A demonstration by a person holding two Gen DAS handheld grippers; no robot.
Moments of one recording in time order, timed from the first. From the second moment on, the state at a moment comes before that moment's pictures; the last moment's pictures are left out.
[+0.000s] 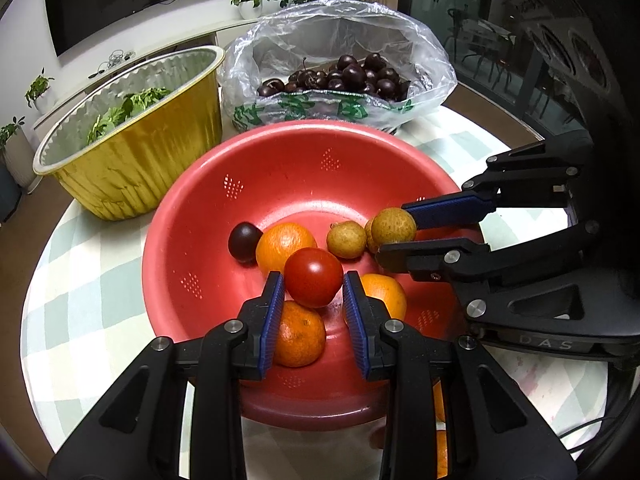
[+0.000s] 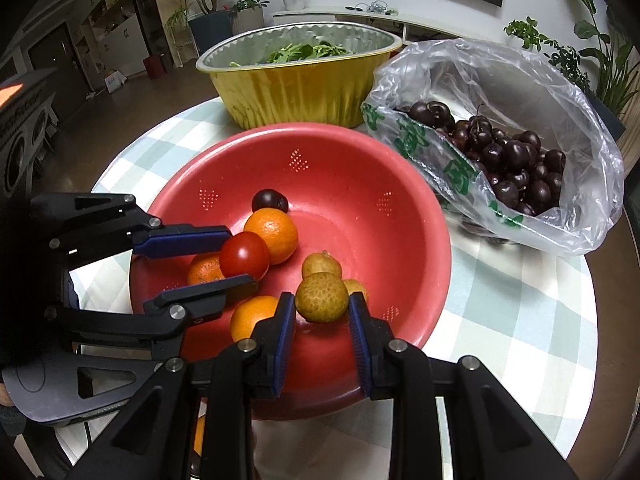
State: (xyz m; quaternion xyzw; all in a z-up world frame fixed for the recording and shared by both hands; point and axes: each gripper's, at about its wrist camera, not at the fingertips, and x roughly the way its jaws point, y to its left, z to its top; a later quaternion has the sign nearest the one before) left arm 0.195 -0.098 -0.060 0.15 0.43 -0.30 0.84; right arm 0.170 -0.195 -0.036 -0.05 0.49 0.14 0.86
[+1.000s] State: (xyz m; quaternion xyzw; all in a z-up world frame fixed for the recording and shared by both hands) left arm 0.109 -0.040 -0.023 0.08 0.40 -0.29 0.86; right arm 0.091 -0.223 -0.004 0.02 0.43 0.15 0.89
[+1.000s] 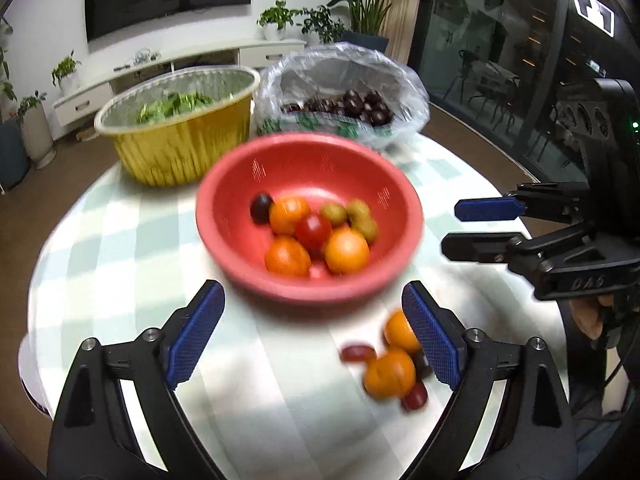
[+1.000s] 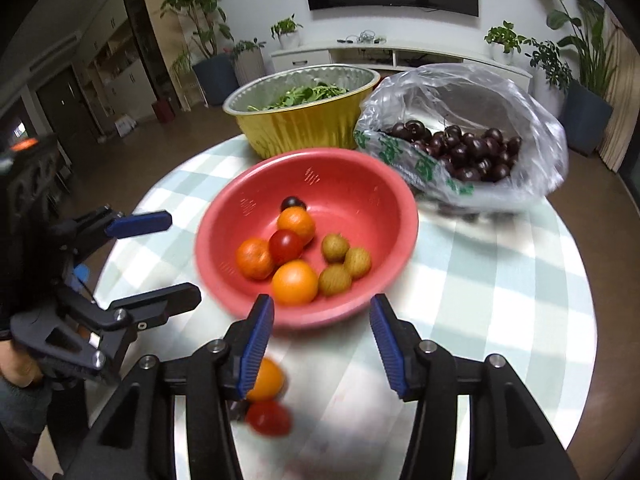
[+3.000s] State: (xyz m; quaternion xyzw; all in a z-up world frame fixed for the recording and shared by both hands) left arm 0.025 -0.084 -0.089 0.13 0.45 -0.32 0.82; right arm 0.032 -0.205 -0.056 -0.07 0.46 0.24 0.85
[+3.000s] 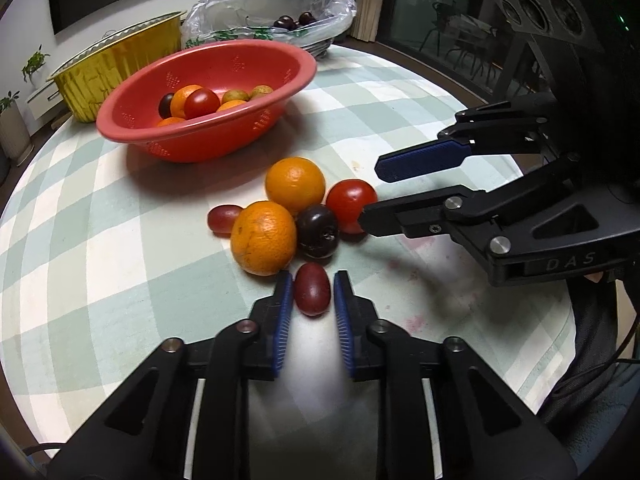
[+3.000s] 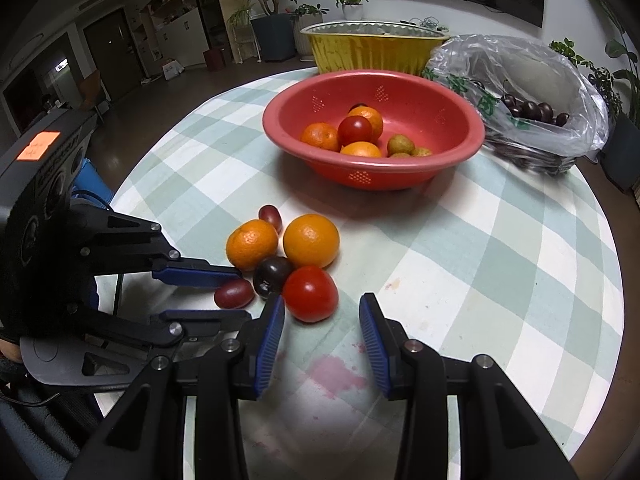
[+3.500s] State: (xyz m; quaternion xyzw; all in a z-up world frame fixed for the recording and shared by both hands) left arm 0.018 -0.073 -0.087 0.12 0.45 -0.33 0.82; right arm 0.035 -0.200 -0.059 -0.10 0.46 0.25 0.85
